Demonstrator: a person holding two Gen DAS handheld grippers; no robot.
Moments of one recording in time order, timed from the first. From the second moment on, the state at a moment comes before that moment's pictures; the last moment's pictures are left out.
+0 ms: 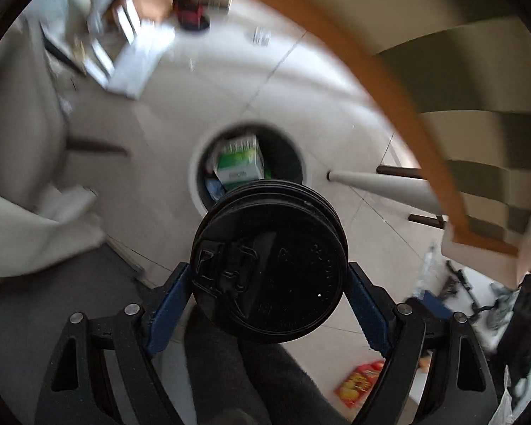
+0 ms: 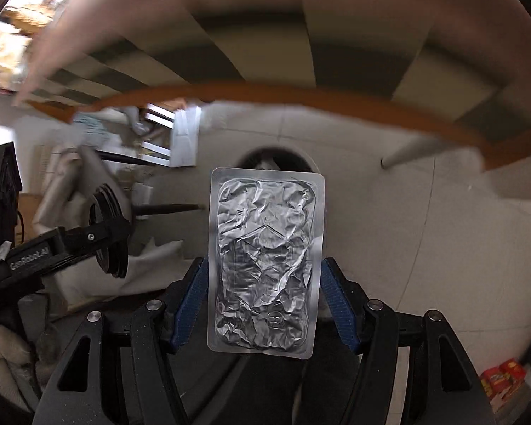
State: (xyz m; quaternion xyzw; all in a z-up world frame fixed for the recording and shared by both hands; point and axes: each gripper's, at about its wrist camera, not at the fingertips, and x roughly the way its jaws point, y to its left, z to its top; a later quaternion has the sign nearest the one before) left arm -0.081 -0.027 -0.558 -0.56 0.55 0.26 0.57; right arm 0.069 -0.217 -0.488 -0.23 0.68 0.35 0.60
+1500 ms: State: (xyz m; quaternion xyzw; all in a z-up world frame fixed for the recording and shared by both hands) left arm -0.042 -0.070 -0.319 -0.32 0.63 0.27 0.66; right arm 0.100 -0.230 -0.319 -0.25 0.68 0.35 0.59
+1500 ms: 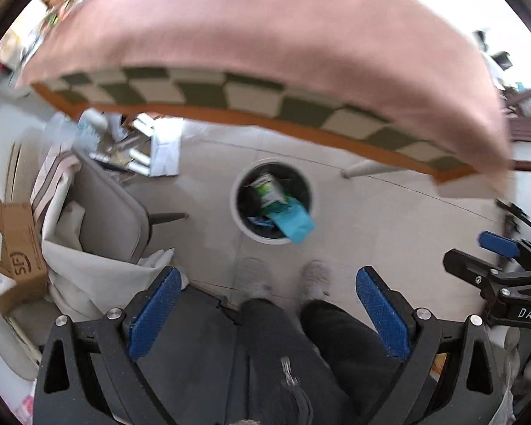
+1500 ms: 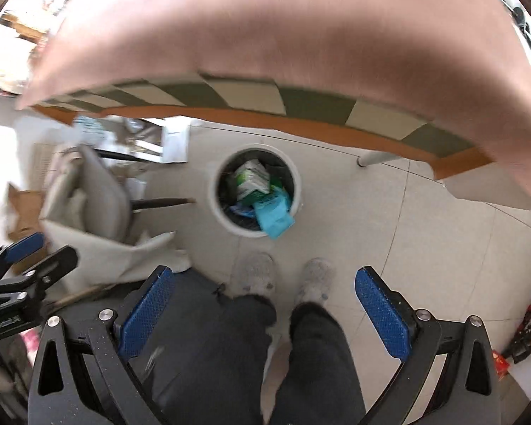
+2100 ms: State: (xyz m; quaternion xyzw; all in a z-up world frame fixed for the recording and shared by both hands) left arm -0.061 -0.096 -0.143 -0.35 0.57 0.09 0.73; right arm 0.022 -0.297 -0.096 -0.08 0.69 0.36 0.62
